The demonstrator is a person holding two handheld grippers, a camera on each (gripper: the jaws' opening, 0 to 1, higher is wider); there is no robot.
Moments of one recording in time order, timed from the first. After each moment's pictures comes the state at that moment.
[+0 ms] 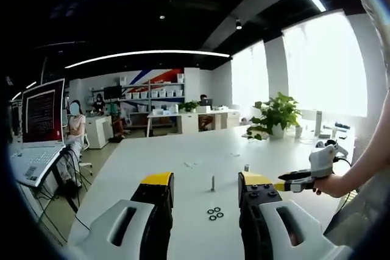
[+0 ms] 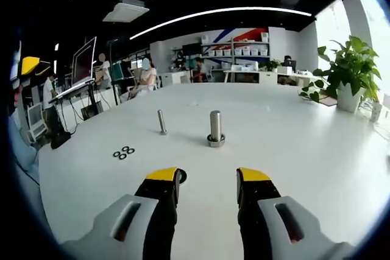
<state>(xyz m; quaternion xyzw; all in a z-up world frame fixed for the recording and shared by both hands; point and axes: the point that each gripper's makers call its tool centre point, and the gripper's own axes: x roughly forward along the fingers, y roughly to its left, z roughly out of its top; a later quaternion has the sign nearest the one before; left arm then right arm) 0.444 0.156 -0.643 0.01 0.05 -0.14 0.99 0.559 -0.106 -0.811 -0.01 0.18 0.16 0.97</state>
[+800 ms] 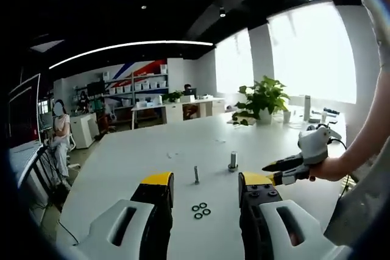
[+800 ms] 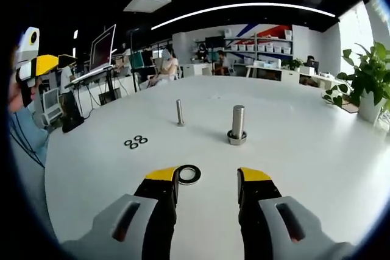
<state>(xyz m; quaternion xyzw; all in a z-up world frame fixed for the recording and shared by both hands) 0.478 0.107 -0.690 0.04 0.09 -0.20 0.97 0.567 -0.085 -0.825 -0.04 0.20 0.25 0.95</state>
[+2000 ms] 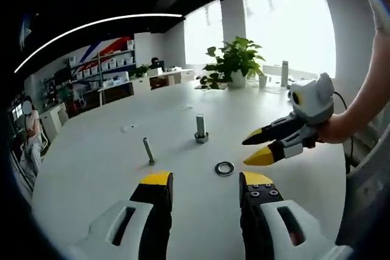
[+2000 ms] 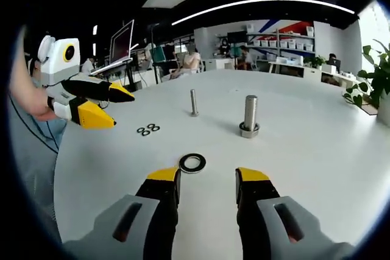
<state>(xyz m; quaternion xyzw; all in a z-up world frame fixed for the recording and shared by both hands) 0.528 0.027 -0.793 0.08 0.19 -0.30 0.93 0.565 -0.086 -0.842 -0.04 0.21 0.33 0.92</state>
